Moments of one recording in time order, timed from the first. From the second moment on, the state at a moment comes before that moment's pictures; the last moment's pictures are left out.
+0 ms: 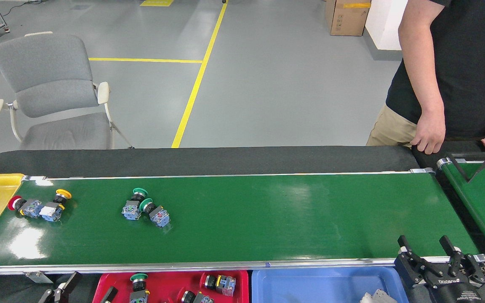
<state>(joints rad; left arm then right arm) 0.31 0.13 0.41 -1.59 -1.43 -0.63 0.19 0.18 -0.14 -0.26 -1.69 1.19 -0.23 0.11</state>
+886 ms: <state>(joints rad) -0.16 0.29 0.36 -1.05 -1.57 -0.55 0.17 0.14 -0.14 -0.20 -1.69 1.19 -0.23 0.11</state>
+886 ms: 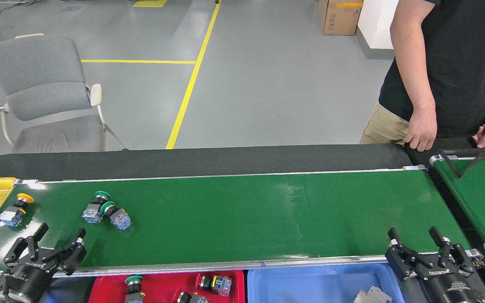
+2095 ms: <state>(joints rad) 0.13 0.28 0.28 -1.43 -1.35 -0.78 0.19 0.13 -0.14 -0.18 -1.69 1.19 -0.23 0.14</state>
